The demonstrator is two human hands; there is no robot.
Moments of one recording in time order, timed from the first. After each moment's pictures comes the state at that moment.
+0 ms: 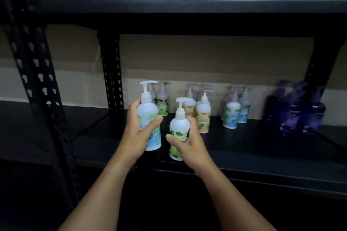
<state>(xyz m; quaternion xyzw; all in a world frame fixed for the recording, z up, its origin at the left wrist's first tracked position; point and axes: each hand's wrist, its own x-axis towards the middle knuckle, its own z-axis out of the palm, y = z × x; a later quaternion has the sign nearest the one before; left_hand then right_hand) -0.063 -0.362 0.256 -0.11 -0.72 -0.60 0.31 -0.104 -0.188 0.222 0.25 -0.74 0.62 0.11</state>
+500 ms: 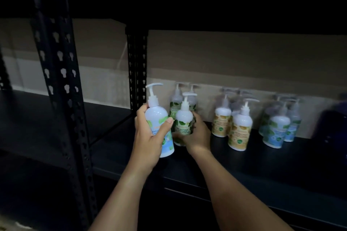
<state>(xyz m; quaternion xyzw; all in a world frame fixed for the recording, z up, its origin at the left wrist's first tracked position) -0.103 -0.412 0.237 0.00 -0.69 -0.62 0.37 -0.227 -0.294 0.212 0.17 -0.79 0.58 0.14</state>
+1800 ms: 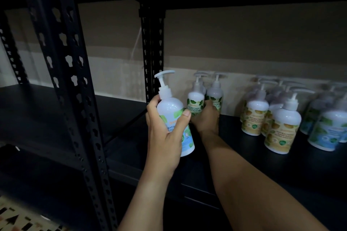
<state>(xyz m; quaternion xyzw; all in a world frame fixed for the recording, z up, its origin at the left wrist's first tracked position) -0.113 -0.427 0.238 0.02 -0.66 -0.64 0.39 -0.308 -0.371 0.209 0.10 -0.84 0.49 0.19</state>
